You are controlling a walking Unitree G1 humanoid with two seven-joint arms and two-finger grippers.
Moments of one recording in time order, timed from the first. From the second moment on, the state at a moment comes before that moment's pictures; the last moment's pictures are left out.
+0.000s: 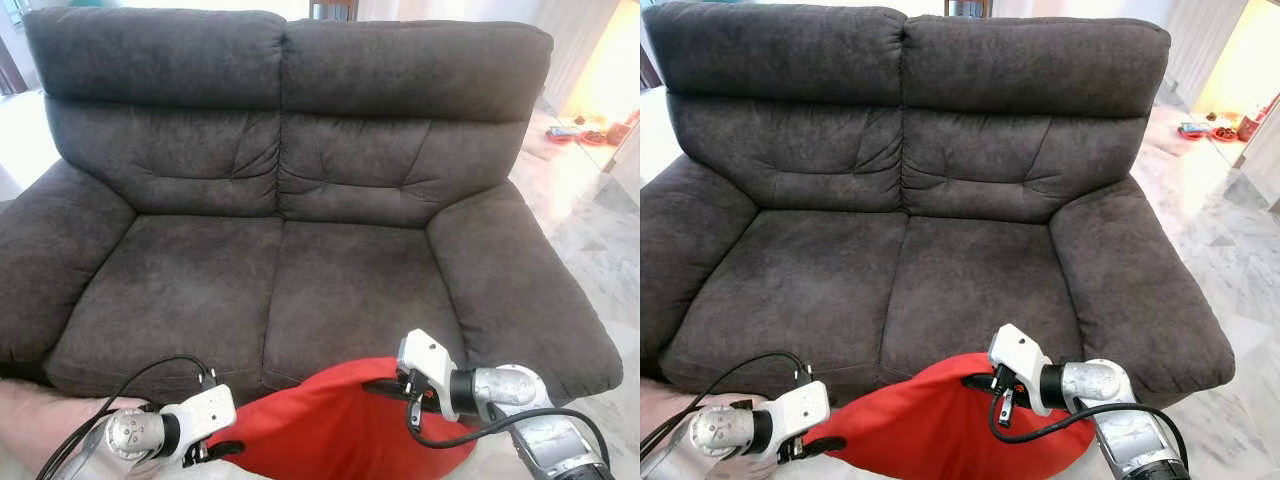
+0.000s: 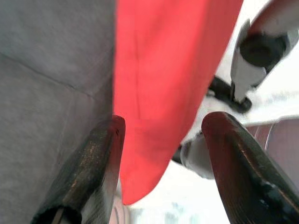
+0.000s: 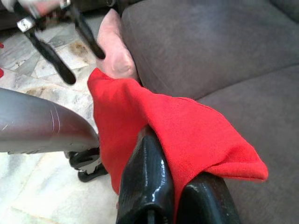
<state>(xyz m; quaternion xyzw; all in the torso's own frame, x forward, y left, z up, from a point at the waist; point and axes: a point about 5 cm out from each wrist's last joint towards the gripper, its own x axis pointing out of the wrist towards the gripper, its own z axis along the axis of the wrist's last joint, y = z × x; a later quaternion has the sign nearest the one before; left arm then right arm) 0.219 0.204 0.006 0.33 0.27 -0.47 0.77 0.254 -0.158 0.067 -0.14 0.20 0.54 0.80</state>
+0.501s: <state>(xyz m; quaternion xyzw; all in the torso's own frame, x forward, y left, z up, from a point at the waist) 0.208 0.216 -0.042 0.41 0.31 -0.39 0.77 0.254 -0.152 0.082 -0.14 0.17 0.56 0.79</state>
